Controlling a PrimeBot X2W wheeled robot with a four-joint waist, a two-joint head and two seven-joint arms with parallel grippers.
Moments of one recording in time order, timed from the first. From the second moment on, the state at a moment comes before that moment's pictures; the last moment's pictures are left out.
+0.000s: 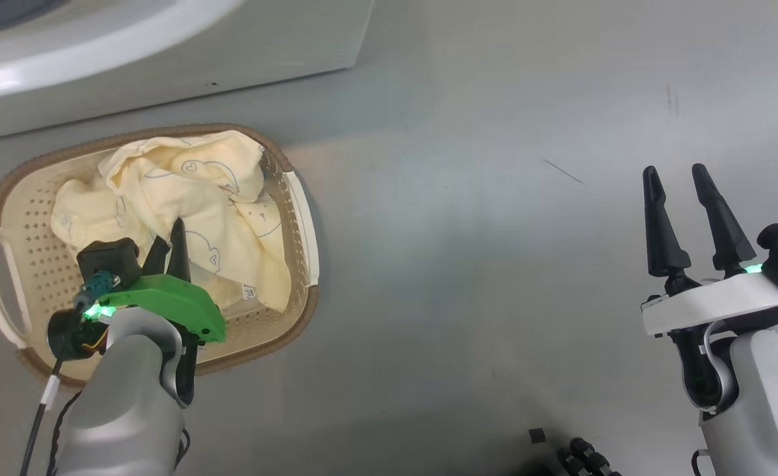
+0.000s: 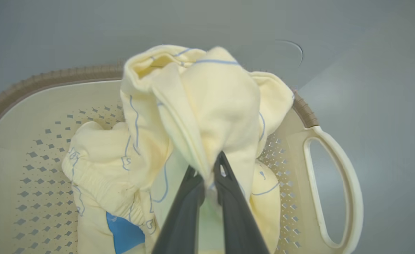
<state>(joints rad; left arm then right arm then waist) -0.67 0.04 -0.25 0.85 -0.31 0.00 -0.25 -0.26 -0.16 0.09 0.19 0.41 0.11 -0.25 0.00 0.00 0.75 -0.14</state>
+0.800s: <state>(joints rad) -0.45 0.03 -0.19 0.50 -0.29 -0.01 -0.25 -0.14 -0.17 0.02 0.22 0.38 0.11 -0.25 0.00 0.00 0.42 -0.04</state>
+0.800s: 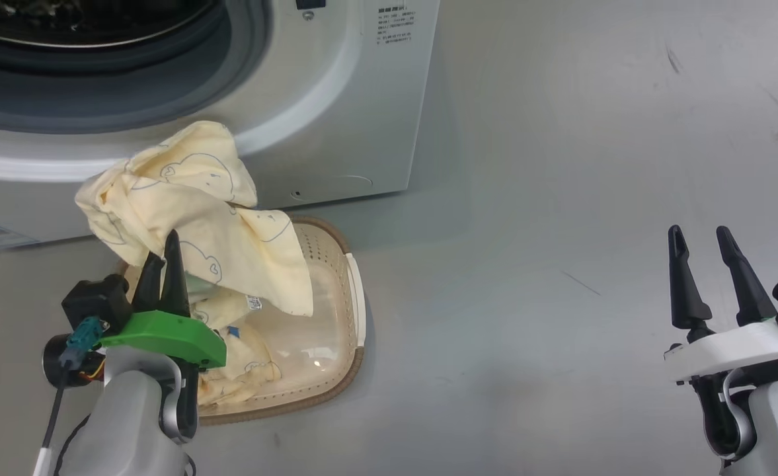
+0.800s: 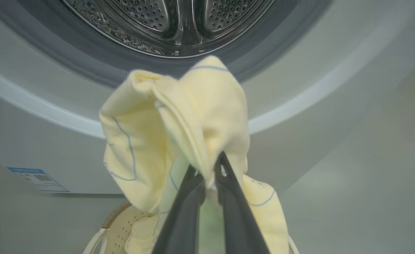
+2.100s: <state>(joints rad) 0.04 0.06 -0.11 0.17 -0.19 -0.01 -0.25 0.09 -0.13 0.03 0.17 0.31 0.06 -0.25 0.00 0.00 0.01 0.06</state>
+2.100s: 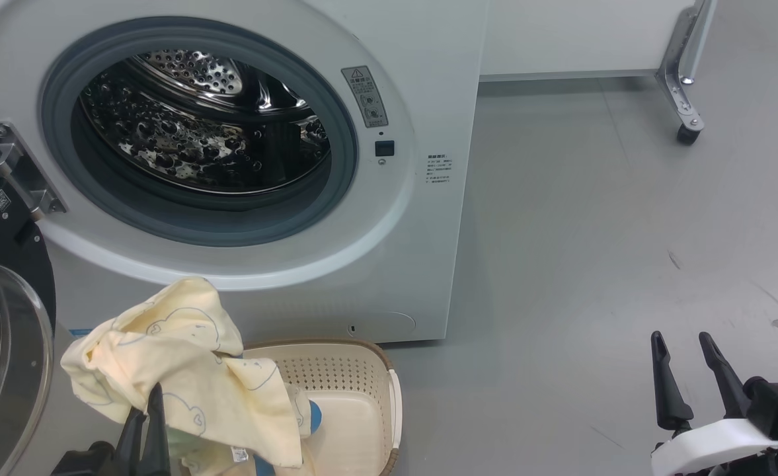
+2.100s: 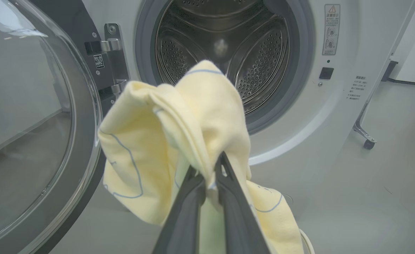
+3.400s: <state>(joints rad) -0.35 0.04 -0.12 0.10 -0.17 0.00 -0.25 0.05 -0.15 0.05 0.02 0.32 0.07 -0.22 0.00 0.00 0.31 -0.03</state>
